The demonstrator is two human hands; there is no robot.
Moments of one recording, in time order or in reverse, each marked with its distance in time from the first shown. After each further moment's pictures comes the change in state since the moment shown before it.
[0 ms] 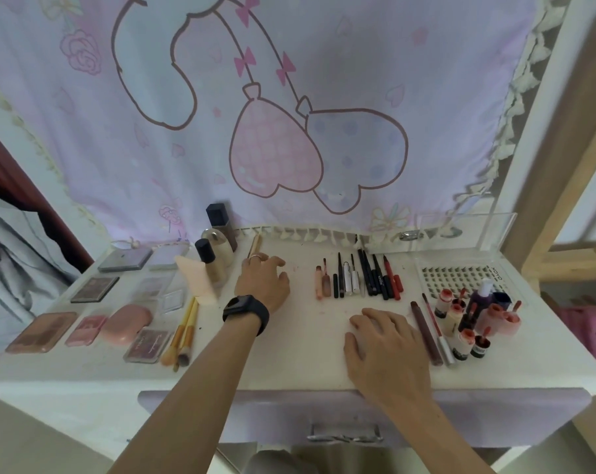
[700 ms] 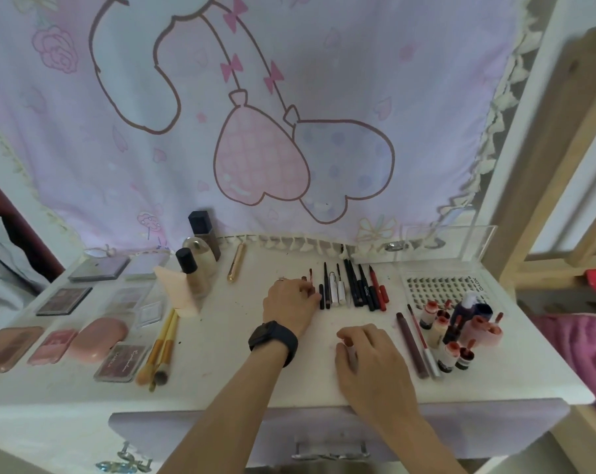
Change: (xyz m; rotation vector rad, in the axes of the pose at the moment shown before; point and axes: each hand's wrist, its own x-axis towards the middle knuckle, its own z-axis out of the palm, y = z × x) left_hand -0.020 0.059 0.030 -0.278 -0.014 -0.024; right_hand 0.001 -0.001 0.000 0.272 0.060 -0.025
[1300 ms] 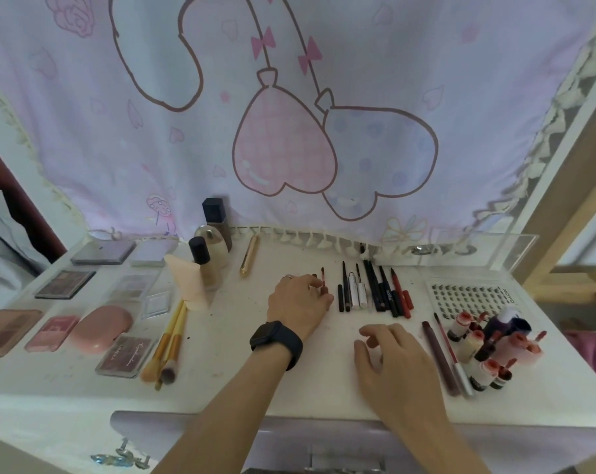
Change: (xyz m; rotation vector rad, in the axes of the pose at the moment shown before) left_hand 0.005 -0.016 -0.012 -0.038 -0.038 -0.027; right_hand 0.016 -0.012 -0.006 -0.059 -0.061 0.105
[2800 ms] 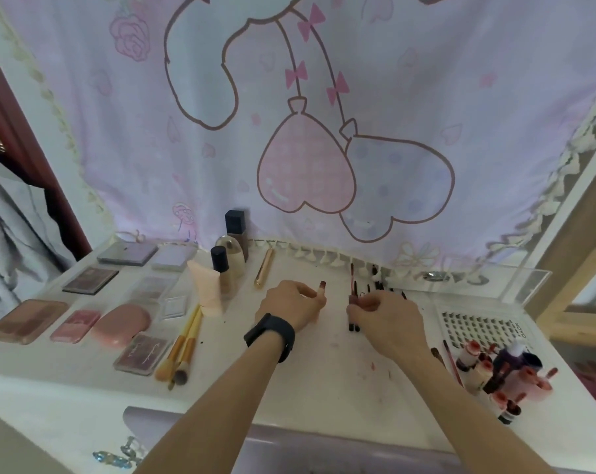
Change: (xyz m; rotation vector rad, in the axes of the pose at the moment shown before) left_hand 0.017 -0.014 -0.027 -0.206 -0.031 -0.195; right_hand 0.096 -0.024 -0.010 0.140 -0.258 0.213
